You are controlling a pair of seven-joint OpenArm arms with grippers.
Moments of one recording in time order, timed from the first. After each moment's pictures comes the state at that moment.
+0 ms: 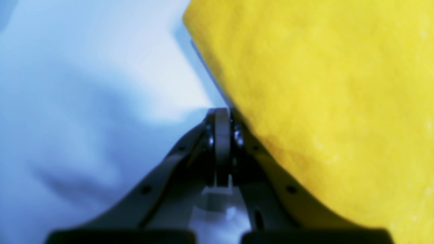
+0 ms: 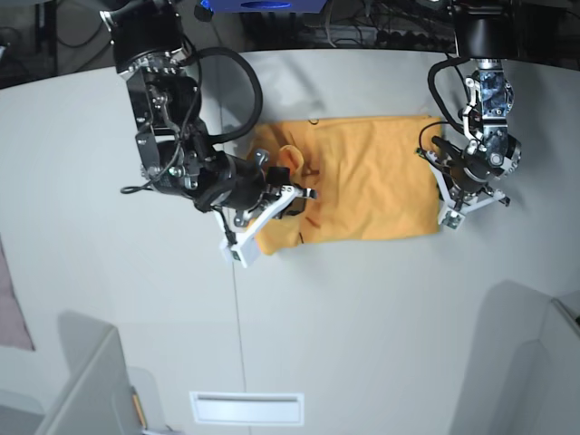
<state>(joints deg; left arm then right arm) 5.2 -17.7 -8.9 84.6 1.1 -31.0 44.1 4.2 2.6 -20.2 108.4 36.2 -22.3 -71.7</state>
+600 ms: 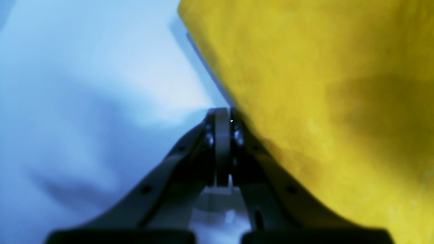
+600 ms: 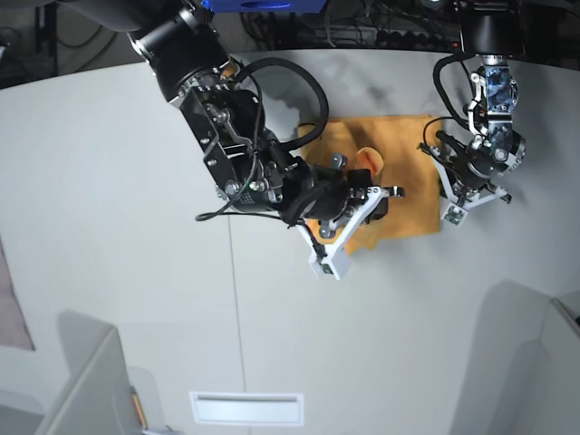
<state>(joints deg) 6.7 -19.4 -8.6 84.8 -0.1 -31.2 42.7 12.0 -5.9 -34.1 103.2 35.7 -27.0 -69.2</state>
